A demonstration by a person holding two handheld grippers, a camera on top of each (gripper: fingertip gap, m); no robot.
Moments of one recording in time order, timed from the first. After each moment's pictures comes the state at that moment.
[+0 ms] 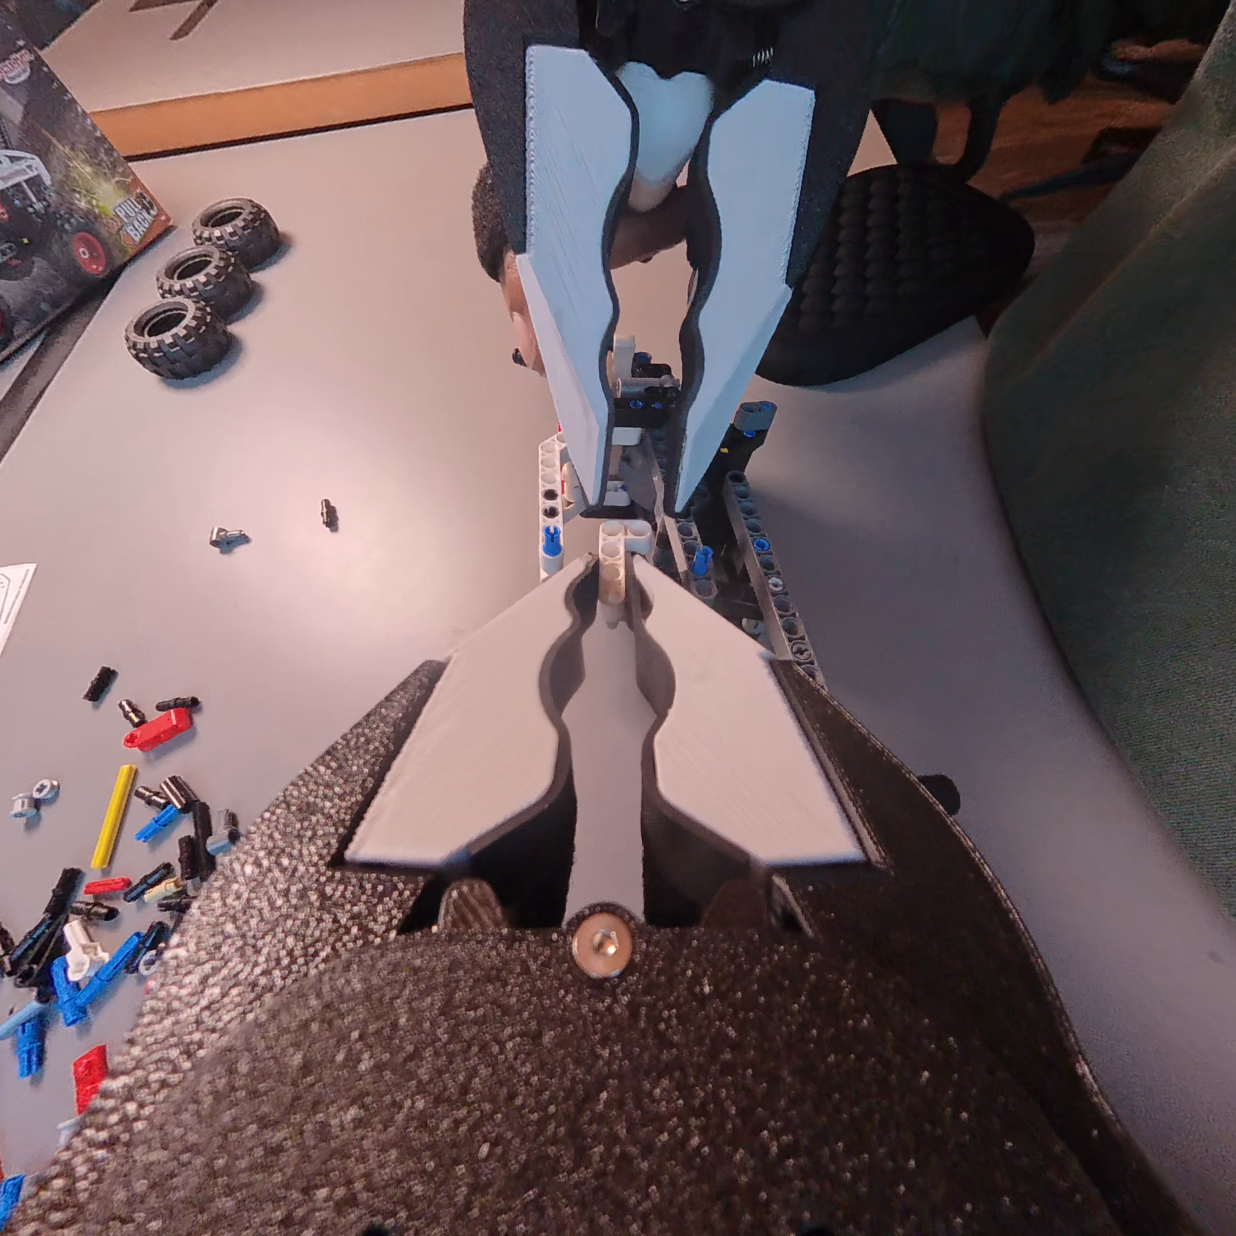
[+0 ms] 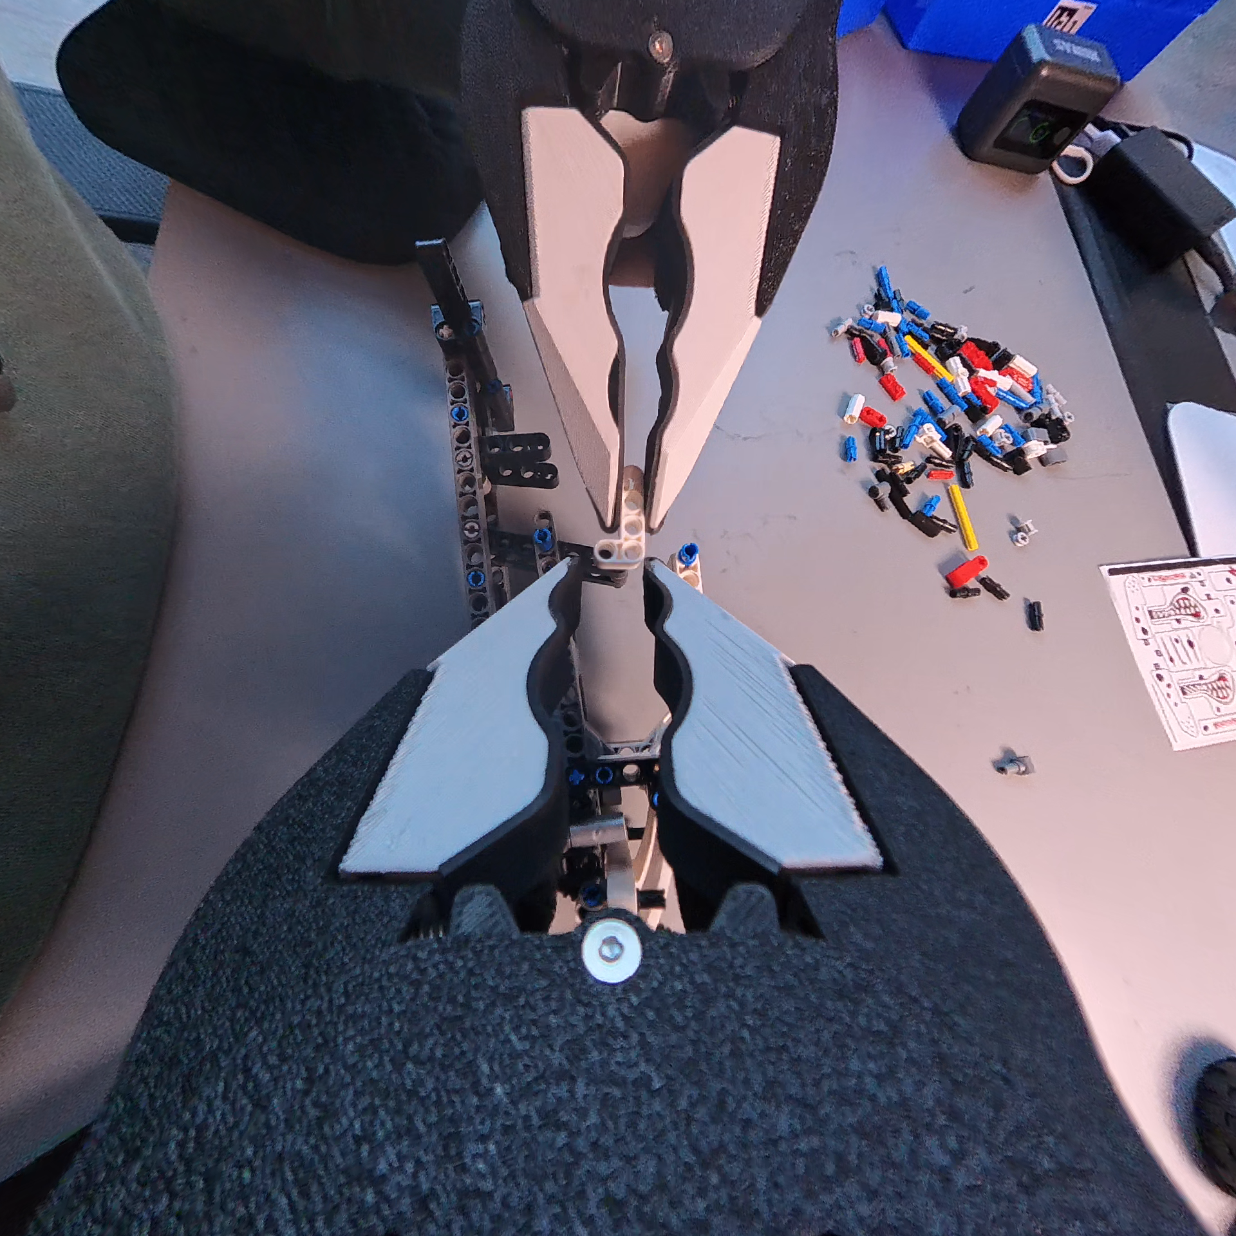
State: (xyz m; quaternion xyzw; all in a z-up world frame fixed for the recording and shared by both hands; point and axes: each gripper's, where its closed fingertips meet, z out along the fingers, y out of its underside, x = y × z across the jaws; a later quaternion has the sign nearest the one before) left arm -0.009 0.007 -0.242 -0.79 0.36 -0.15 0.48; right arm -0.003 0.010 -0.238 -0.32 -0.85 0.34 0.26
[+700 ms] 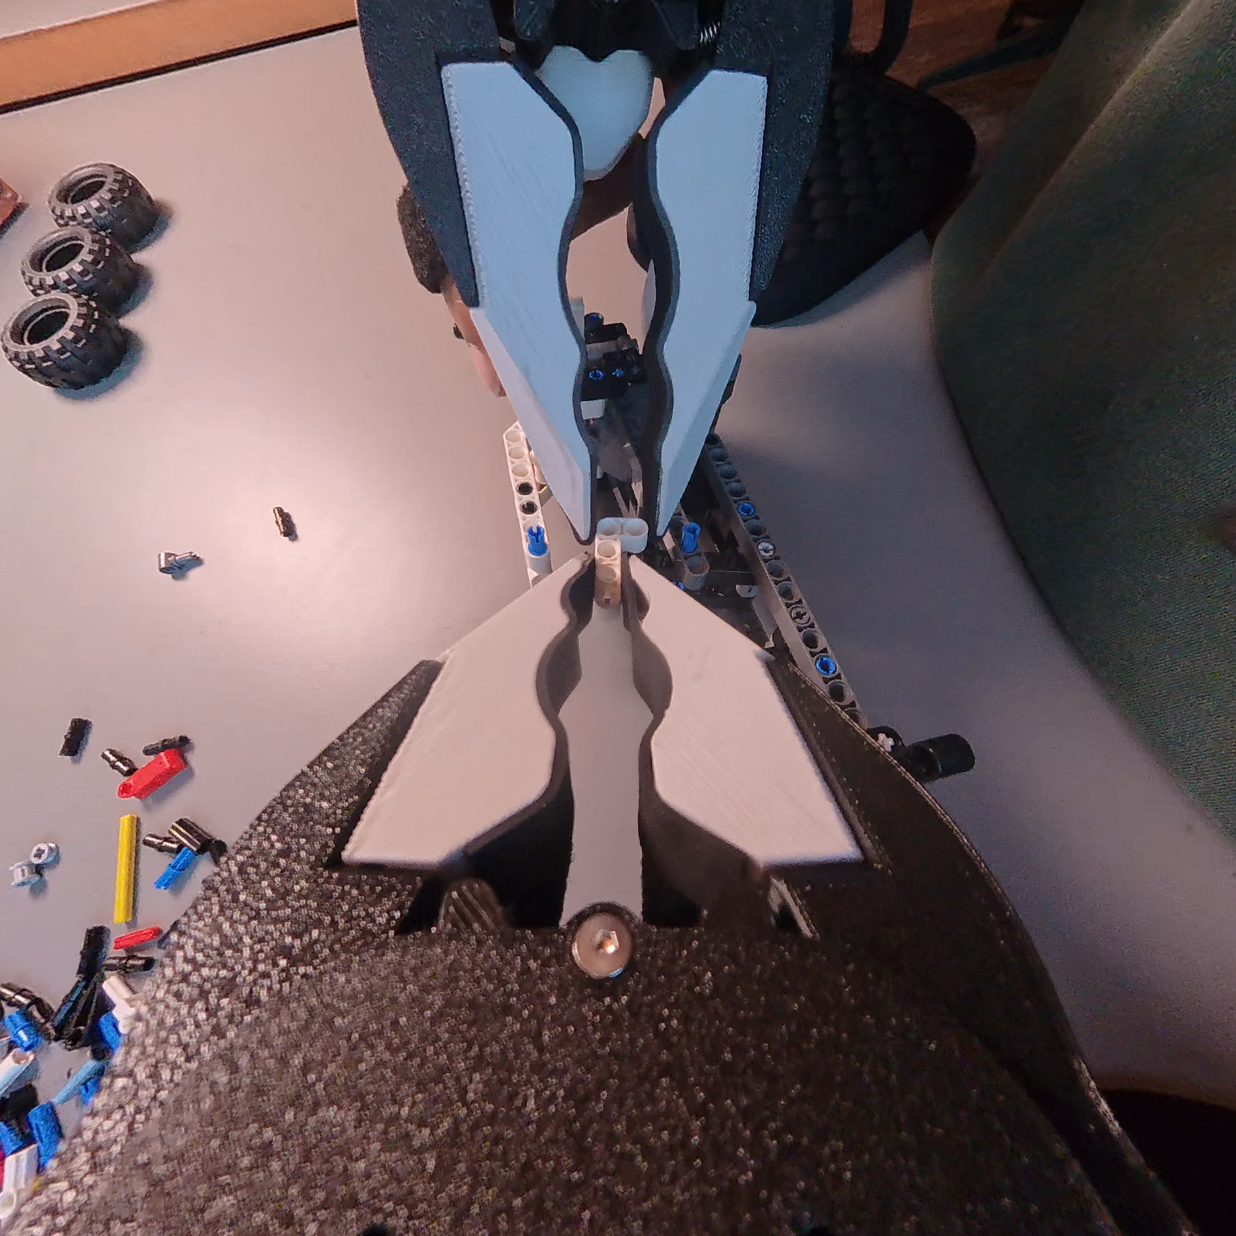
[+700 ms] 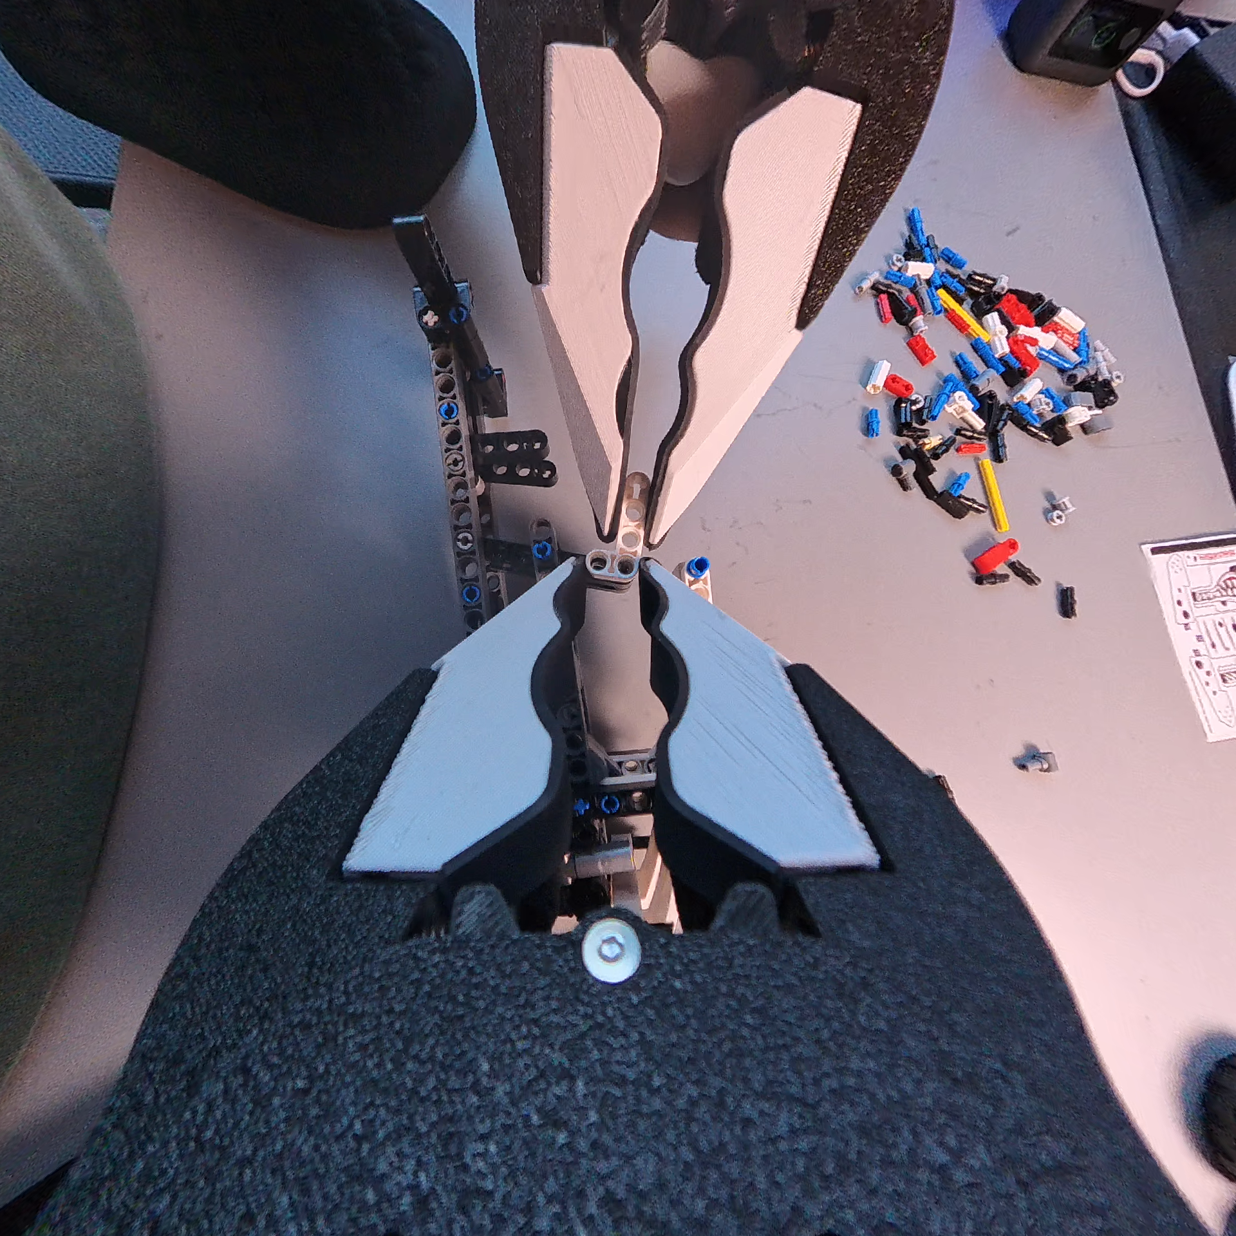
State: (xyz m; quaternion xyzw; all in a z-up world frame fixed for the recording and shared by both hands) left arm -0.011 0.005 -0.247 -0.78 0.43 -0.17 0.42; right arm -0.011 0.006 -0.248 -0.34 -0.86 0.31 0.23
